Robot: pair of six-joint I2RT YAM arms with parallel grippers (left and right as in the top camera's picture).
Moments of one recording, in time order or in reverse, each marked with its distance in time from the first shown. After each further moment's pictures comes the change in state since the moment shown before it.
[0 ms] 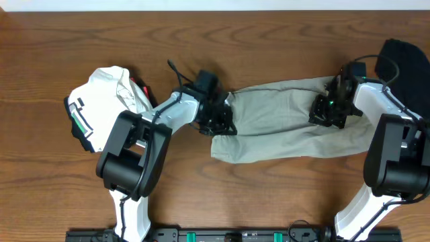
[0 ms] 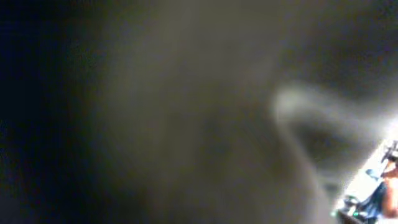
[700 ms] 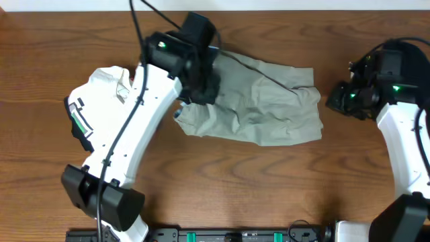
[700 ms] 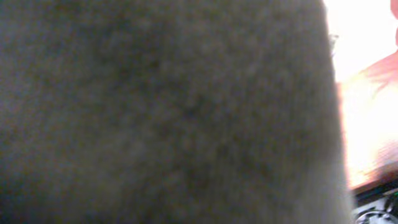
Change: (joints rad) left arm -0.053 -0.228 0.676 -0.810 -0.579 0.174; right arm -0.013 -0.444 -0.004 -0.062 0.047 0.037
